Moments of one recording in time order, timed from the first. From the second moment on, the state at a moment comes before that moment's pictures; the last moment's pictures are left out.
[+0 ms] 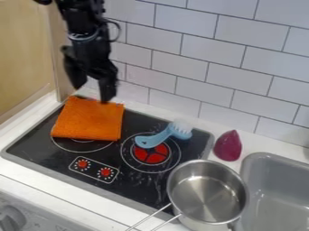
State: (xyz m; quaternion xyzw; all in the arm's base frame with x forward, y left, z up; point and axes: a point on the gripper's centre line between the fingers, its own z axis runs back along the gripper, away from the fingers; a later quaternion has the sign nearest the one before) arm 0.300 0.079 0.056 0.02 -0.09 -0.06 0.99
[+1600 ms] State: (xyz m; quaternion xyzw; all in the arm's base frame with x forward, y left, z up) arm 0.327 0.079 0.008 -0.01 -0.06 -0.03 1.00
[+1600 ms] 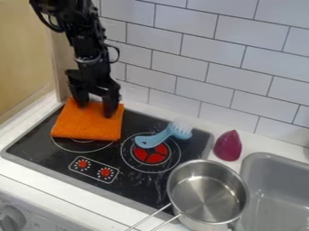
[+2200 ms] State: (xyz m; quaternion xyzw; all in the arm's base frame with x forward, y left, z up) arm 0.309 0.072 -0.004 -0.02 -0.05 -0.01 1.00
